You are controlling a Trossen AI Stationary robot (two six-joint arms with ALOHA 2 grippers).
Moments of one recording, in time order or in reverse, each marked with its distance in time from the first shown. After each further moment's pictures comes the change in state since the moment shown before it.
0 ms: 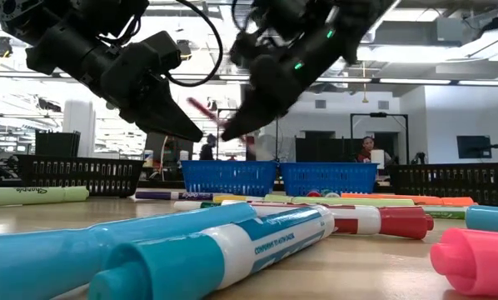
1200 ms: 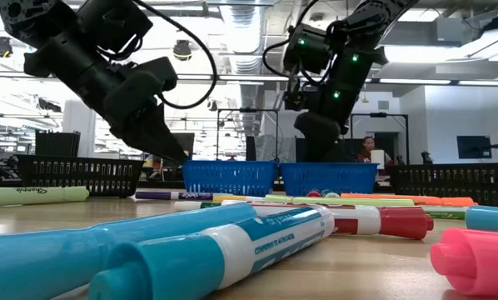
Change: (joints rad) left arm 0.025 0.007 -0.001 -0.154 -0.039 -0.132; right arm -0.183 -0.138 -0.130 -0.406 0.264 0.273
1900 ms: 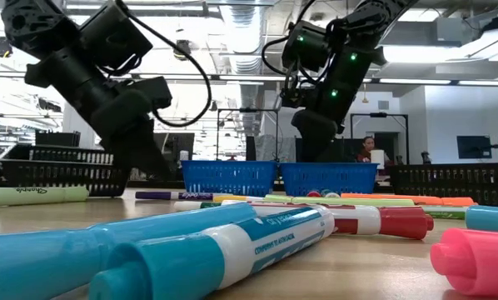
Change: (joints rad) left arm 0.059 0.000 -0.048 -0.026 0.106 -0.005; right arm 0.006 0.000 0.000 0.039 -0.012 -0.033
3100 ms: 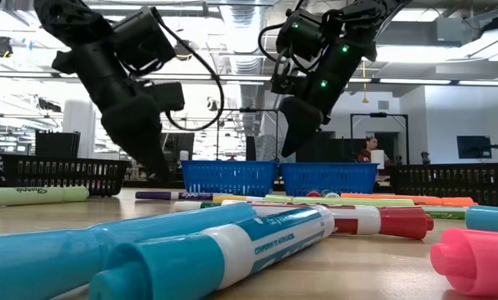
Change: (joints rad) left arm 0.096 0.023 0.152 -0.304 0.094 0.102; right arm 0.000 0.001 0.043 0.071 -0.004 -0.069
